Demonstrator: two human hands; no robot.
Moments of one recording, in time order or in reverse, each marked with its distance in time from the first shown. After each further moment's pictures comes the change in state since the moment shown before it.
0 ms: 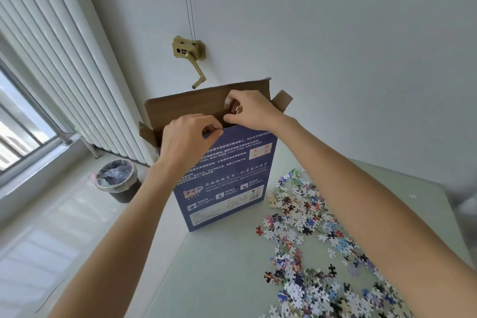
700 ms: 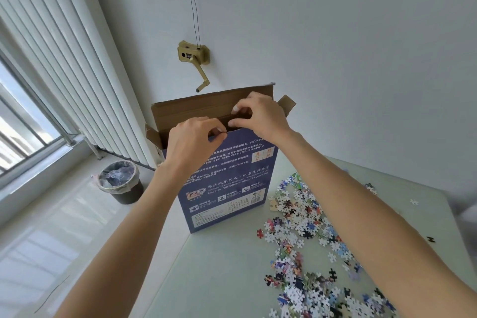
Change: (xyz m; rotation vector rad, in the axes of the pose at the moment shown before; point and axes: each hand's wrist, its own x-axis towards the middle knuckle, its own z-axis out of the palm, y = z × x) left_hand -0.003 0.006 -0.002 0.023 0.013 0.004; right_hand -0.014 0.011 0.009 -0.095 0.270 -0.037
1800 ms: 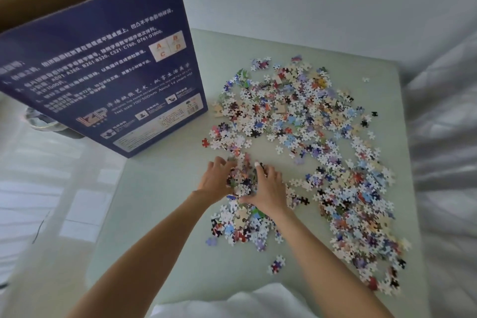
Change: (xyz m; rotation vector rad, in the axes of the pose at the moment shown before) left_hand -0.228 0.101 0.254 -0.097 -1.045 -0.086; right_hand -0.372 0.109 0.127 -0.127 -0.655 0.869
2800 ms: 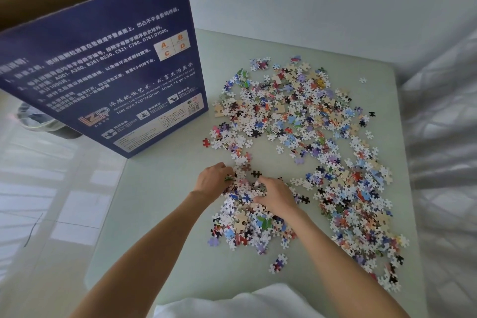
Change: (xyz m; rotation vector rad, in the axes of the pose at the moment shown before) left_hand -0.002 -0.015 0.000 -0.019 0.091 0.101; right_hand -0.017 0.011 -0.013 0.200 -0.067 -0.078
